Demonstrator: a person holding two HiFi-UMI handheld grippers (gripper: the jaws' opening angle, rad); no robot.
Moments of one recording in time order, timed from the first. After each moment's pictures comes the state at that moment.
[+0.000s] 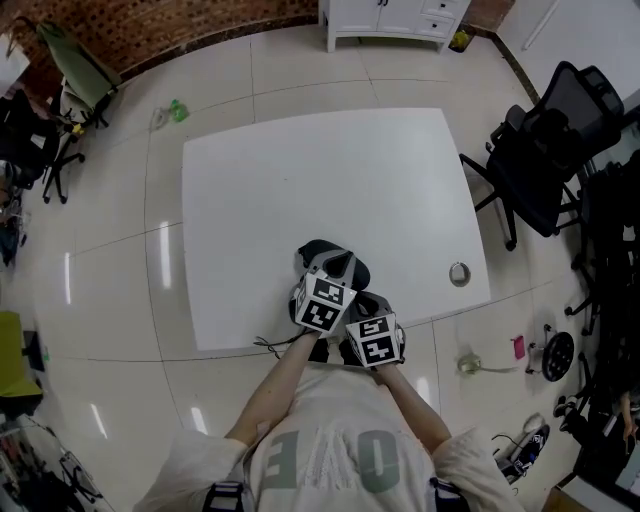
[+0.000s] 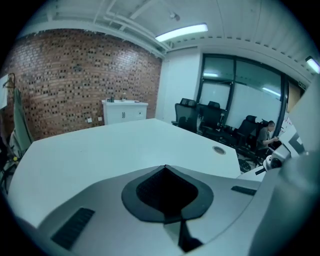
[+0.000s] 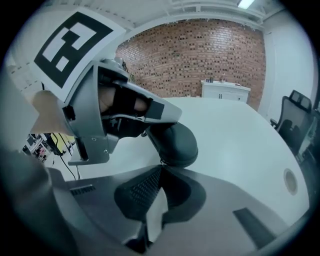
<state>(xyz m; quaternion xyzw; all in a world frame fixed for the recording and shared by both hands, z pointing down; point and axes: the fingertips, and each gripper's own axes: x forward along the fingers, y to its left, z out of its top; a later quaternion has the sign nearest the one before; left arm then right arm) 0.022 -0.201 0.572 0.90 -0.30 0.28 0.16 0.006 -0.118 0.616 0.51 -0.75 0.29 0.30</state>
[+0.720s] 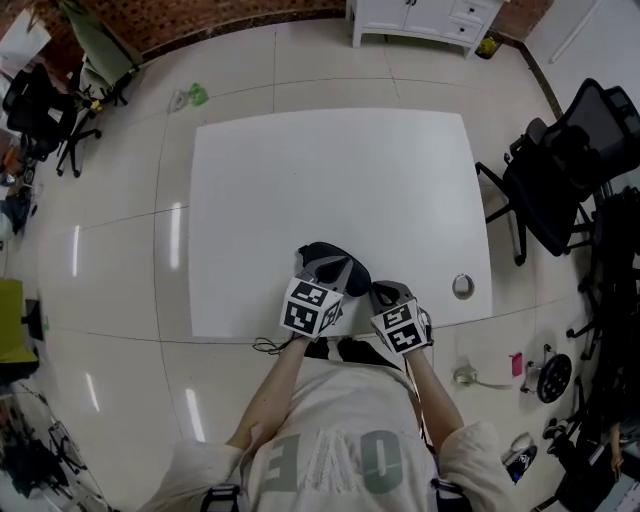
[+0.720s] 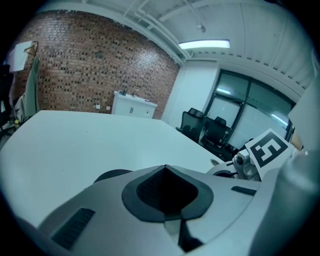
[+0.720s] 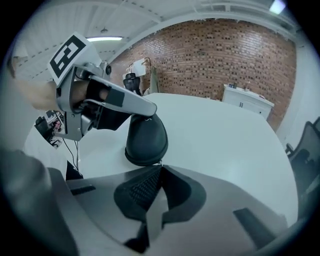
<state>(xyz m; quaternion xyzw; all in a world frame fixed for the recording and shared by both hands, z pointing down) 0.013 -0.195 0.575 0.88 -0.32 0.22 0.26 0.059 -0.141 0.631 0.41 -0.81 0.22 0.36</state>
